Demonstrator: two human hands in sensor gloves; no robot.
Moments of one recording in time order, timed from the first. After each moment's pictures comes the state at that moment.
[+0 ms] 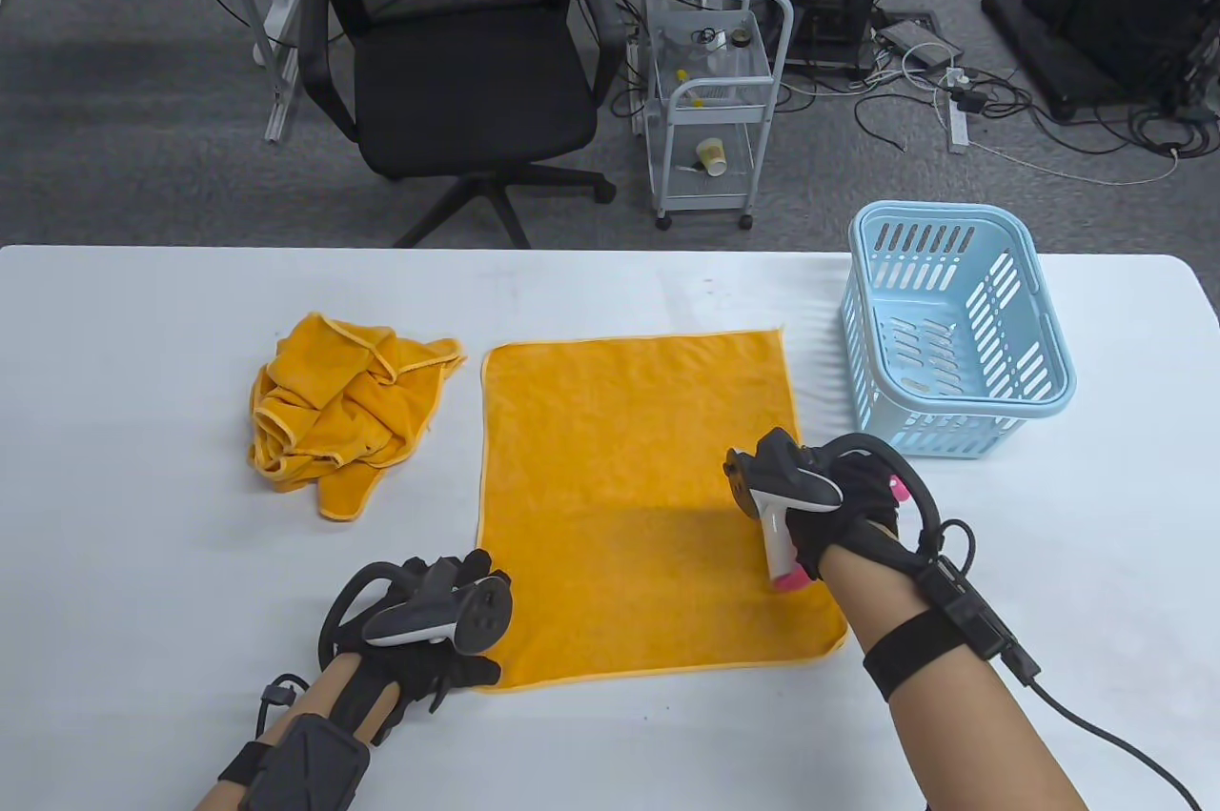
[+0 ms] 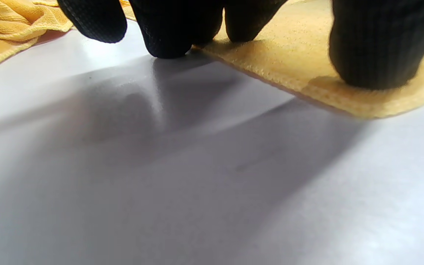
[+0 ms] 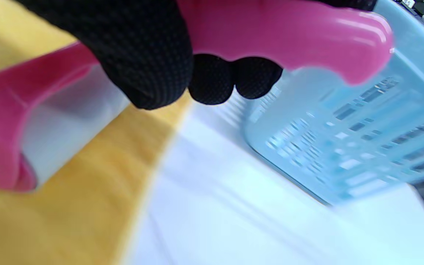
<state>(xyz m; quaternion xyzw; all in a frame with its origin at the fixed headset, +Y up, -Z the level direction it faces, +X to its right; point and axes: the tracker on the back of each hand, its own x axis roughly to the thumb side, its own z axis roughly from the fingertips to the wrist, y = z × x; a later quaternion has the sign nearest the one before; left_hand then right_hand) -0.179 -0.791 -0.250 -0.22 -0.24 -0.10 0.94 0.136 -0.718 -0.353 -0.10 -0.18 -0.94 0.27</state>
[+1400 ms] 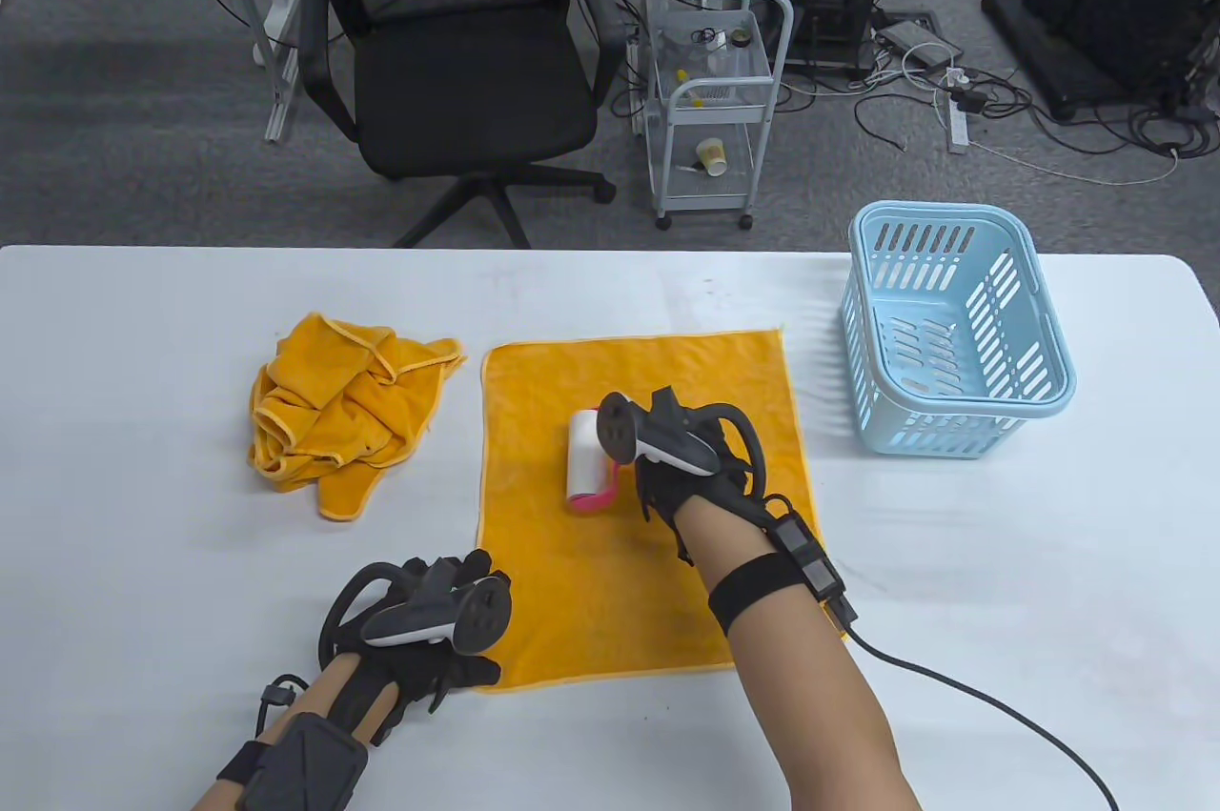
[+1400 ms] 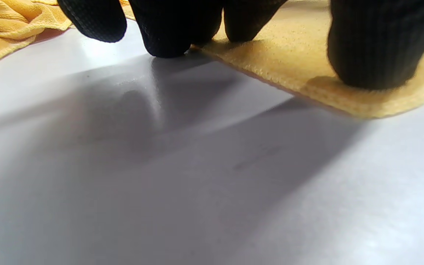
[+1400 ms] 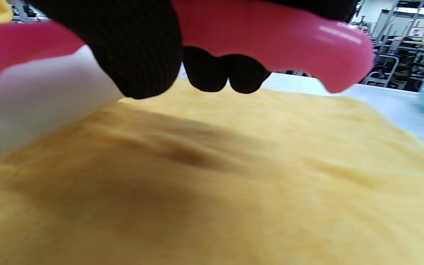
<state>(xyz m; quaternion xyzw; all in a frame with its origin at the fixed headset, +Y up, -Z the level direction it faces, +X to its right) -0.180 -0.792 -0.250 -0.22 -0.24 -0.10 0.94 0.026 -0.754 -0.403 -0.13 -0.09 -0.98 0.06</state>
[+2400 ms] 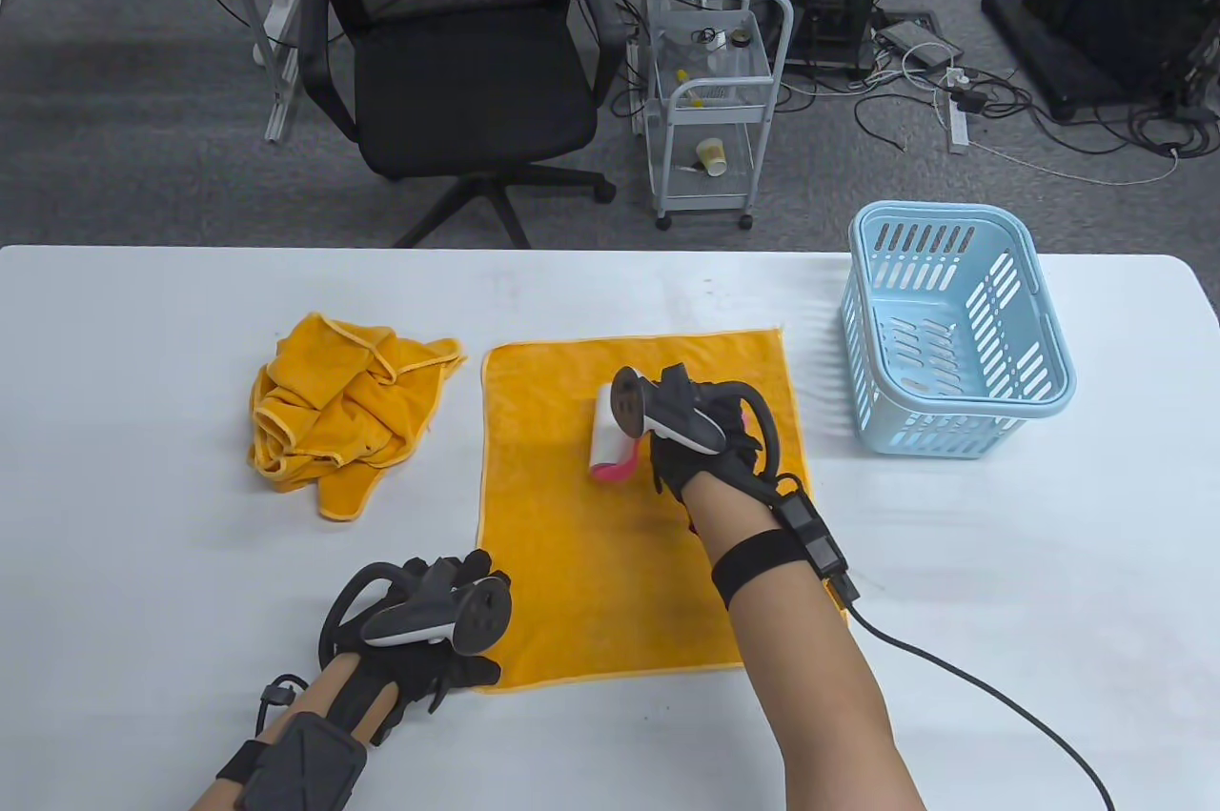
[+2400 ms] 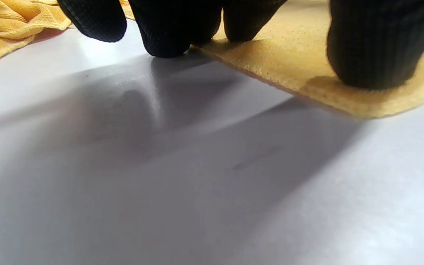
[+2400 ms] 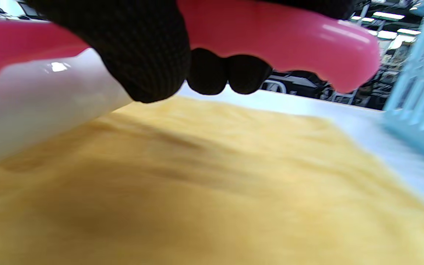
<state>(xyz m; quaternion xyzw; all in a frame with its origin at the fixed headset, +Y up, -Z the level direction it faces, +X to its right) -0.180 -0.792 -0.250 -0.22 -0.24 -0.10 0.94 0.034 -0.747 -0.422 -0.09 -0.06 -0.99 0.08</state>
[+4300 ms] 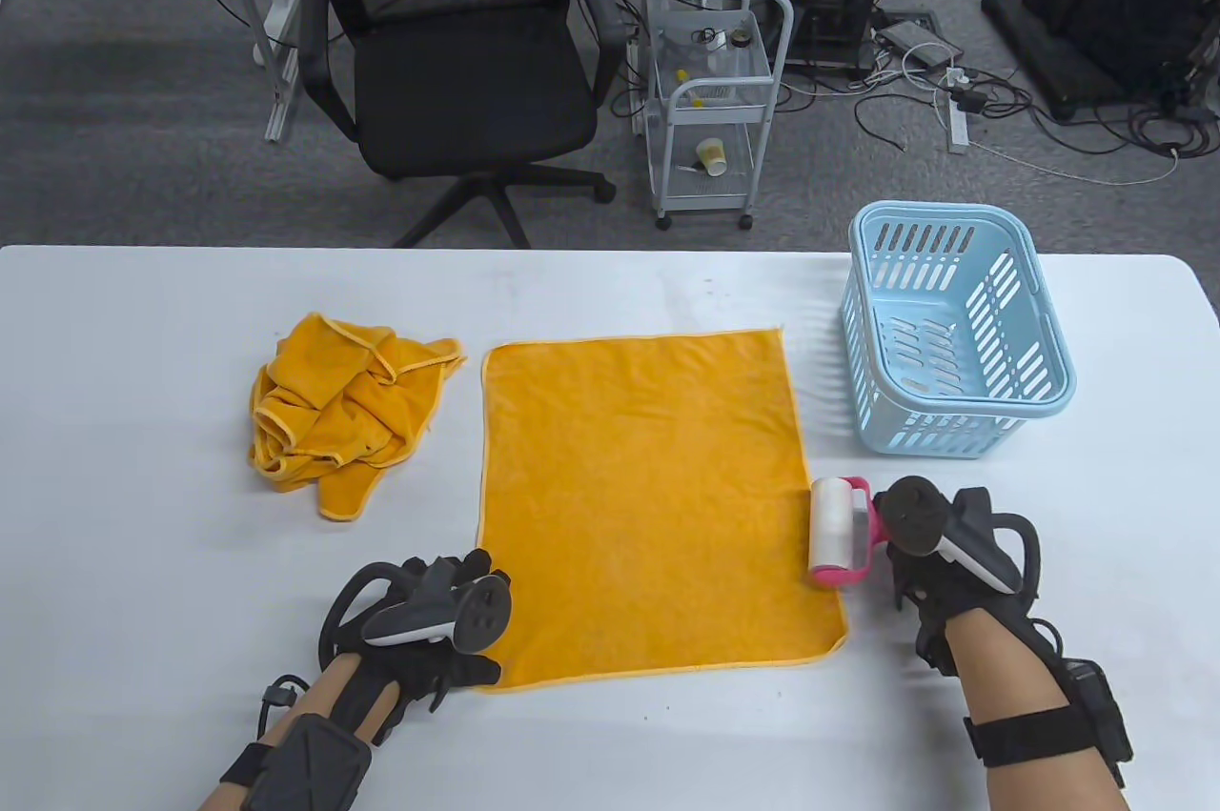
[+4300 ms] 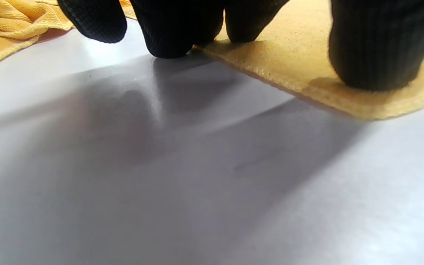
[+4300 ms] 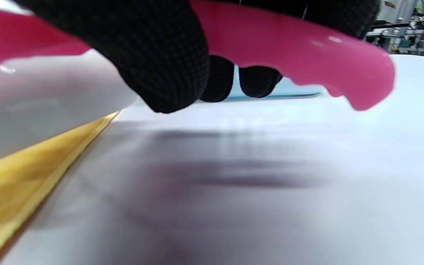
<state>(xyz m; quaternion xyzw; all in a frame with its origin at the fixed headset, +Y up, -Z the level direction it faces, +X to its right) -0.180 -0.792 -0.251 -0.22 -0.24 -0.09 0.94 0.301 -0.749 -0.315 0.00 -0.07 -1.00 -0.02</state>
